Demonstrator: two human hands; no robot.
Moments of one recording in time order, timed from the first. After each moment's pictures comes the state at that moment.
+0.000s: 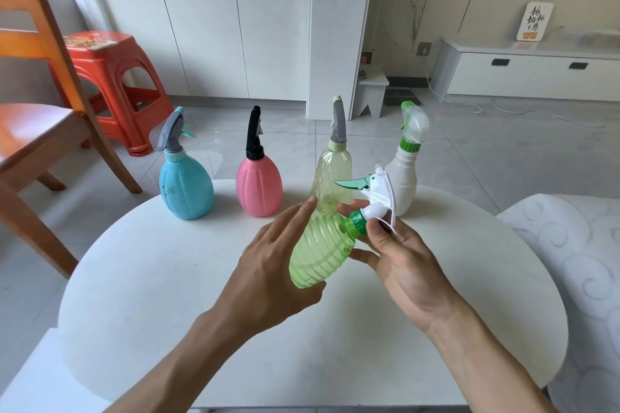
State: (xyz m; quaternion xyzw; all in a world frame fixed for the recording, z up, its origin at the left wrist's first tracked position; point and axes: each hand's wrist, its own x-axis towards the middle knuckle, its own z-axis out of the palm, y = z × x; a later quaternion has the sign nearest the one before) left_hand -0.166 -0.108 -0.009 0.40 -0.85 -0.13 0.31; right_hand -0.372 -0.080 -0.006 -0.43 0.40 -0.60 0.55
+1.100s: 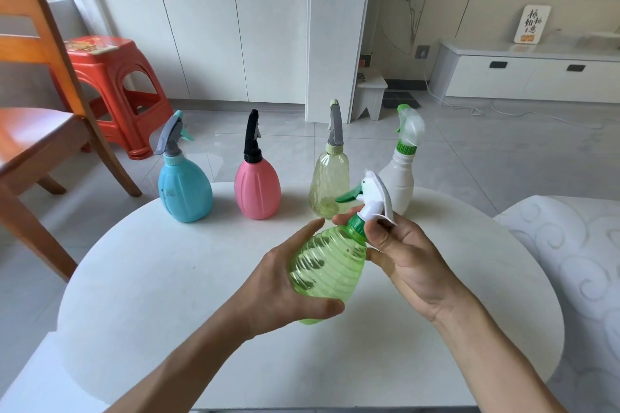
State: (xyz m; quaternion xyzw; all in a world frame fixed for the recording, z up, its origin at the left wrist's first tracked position) left_hand -0.175 -0.104 -0.009 0.39 -0.74 -0.47 0.29; right_hand -0.386 -0.082 0.006 -0.48 0.35 -0.57 0.57
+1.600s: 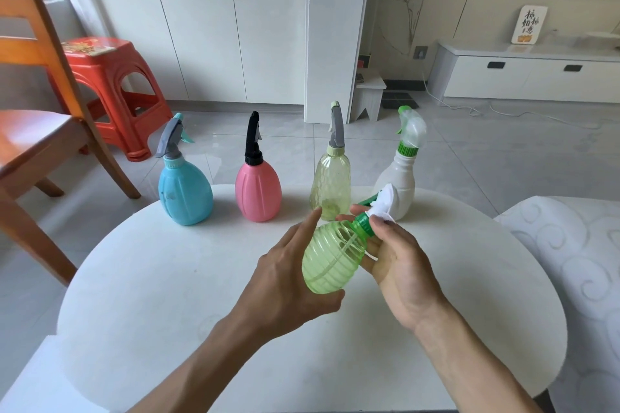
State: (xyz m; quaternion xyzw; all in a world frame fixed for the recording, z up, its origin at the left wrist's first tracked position) left_hand -0.182 -0.103 -0.012 0.42 -0.81 -0.26 0.32; right_hand -0.364 -0.082 -0.002 -0.34 0.42 -0.63 0.56
